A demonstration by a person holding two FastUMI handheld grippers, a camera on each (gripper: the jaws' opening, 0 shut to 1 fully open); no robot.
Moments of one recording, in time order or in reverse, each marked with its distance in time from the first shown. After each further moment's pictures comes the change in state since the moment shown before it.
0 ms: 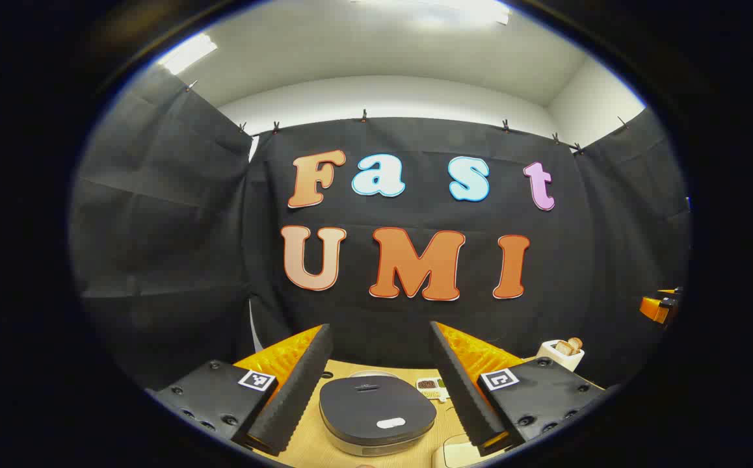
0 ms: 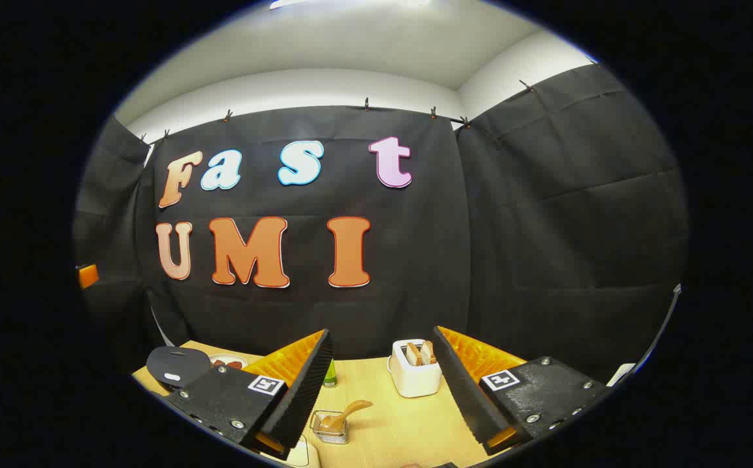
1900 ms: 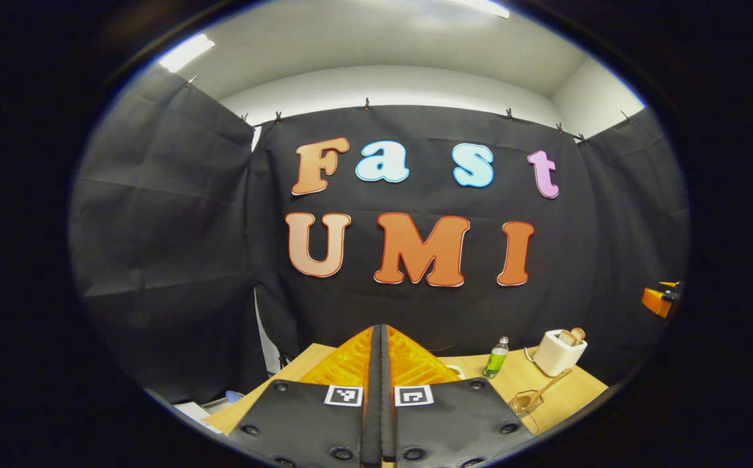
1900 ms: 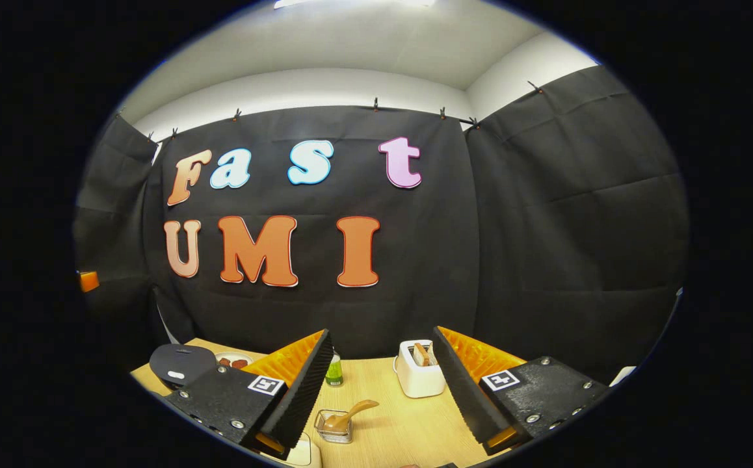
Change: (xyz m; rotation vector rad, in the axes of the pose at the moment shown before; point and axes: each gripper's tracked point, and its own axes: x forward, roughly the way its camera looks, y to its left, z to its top) left arm 0.004 -0.001 -0.035 -0.019 0.095 -0.016; right arm 0.003 0.011 -0.009 -0.013 0.008 0.040
